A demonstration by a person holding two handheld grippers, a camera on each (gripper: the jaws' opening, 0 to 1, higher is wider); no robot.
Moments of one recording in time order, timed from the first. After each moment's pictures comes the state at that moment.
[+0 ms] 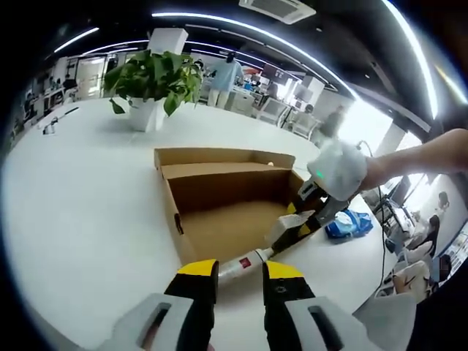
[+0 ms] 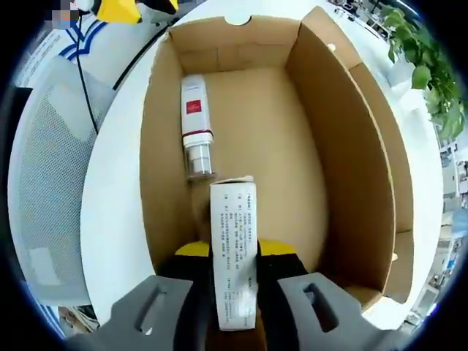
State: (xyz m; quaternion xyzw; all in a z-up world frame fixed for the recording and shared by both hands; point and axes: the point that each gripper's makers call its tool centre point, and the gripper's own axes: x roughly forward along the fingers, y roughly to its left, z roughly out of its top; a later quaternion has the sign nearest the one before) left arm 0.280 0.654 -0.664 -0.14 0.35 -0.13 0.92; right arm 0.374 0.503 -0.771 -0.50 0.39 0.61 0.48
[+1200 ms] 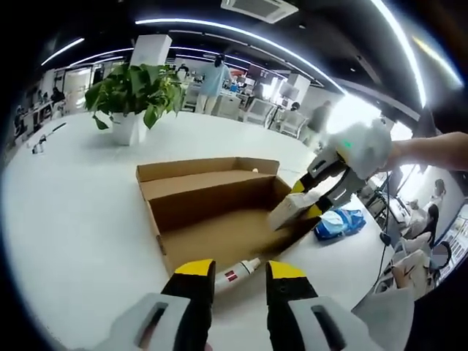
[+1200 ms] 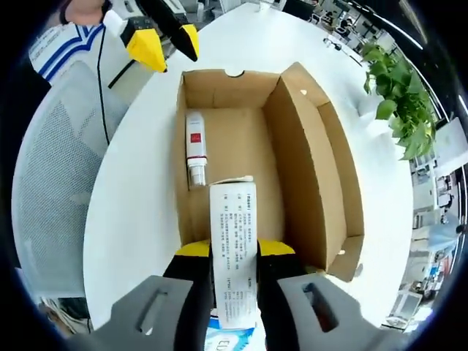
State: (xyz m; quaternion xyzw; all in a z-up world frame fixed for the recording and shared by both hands) left arm 0.289 0.628 -0.643 -0.11 0.34 -0.17 0.92; right arm 0.382 0.500 -0.686 -0.51 0.30 0.61 0.53
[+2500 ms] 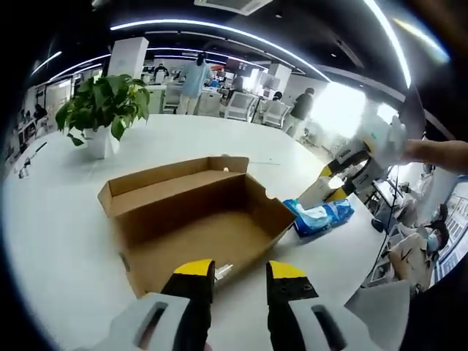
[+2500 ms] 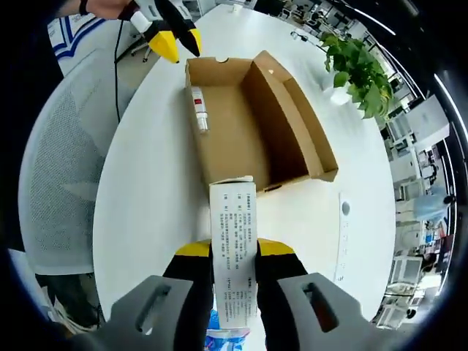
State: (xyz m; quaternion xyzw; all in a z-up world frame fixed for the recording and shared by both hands) left arm 0.291 0.572 -0.629 -0.08 0.35 -0.21 0.91; right arm 0.375 0.357 -0.656 -0.50 0.32 0.54 0.60
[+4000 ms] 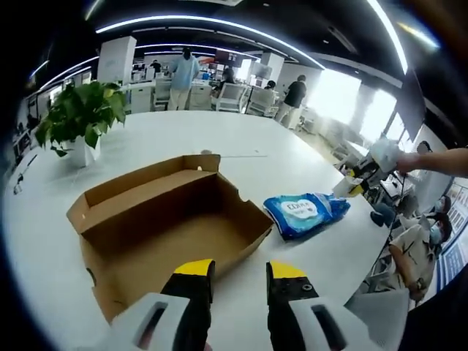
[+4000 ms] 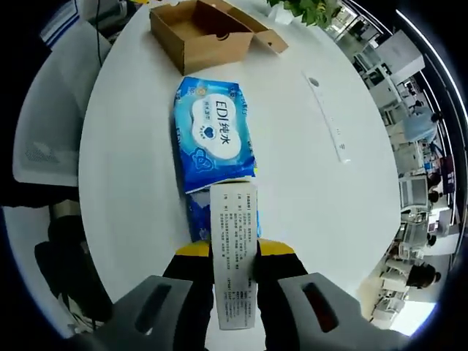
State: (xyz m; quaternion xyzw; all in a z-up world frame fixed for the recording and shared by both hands) left arm 0.305 0.519 -0.628 -0.05 0.37 -0.22 0.90; right arm 0.410 0.128 -0.683 -0.47 0.42 0.43 0.65
